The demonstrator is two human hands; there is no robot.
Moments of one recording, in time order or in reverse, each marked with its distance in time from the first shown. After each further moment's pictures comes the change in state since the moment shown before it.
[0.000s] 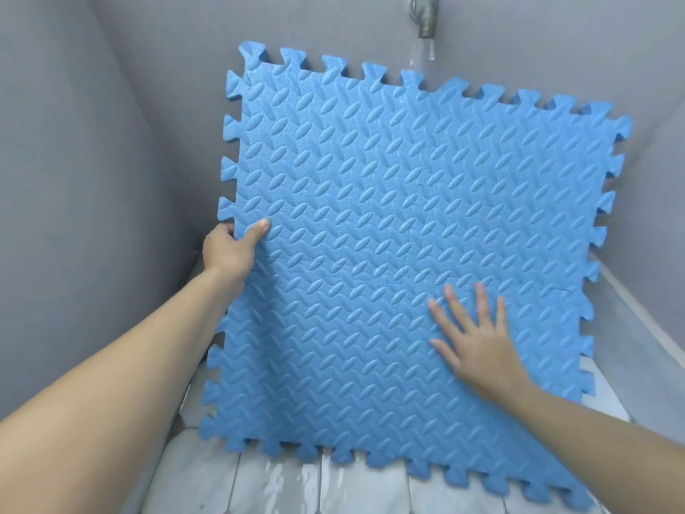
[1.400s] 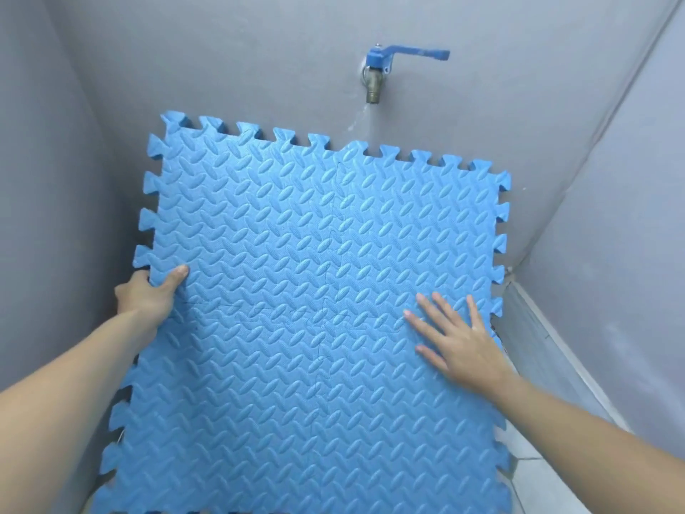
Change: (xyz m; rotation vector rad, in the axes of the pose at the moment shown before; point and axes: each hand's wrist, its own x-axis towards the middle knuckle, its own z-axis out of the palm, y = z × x) left_hand 0.004 -0.023 -0.033 0.220 0.101 -0.097; right_hand 0.016 0.072 -0.041 -0.130 -0.045 -0.157
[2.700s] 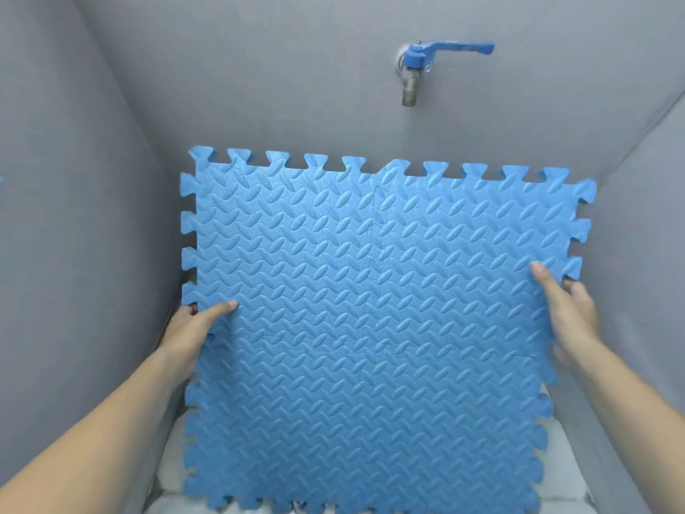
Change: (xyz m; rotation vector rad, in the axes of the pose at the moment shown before) left_hand -0.050 -0.010 -0.044 -0.215 -0.341 -0.308; right_hand 0.011 0.051 -0.115 1.285 0.222 1.403
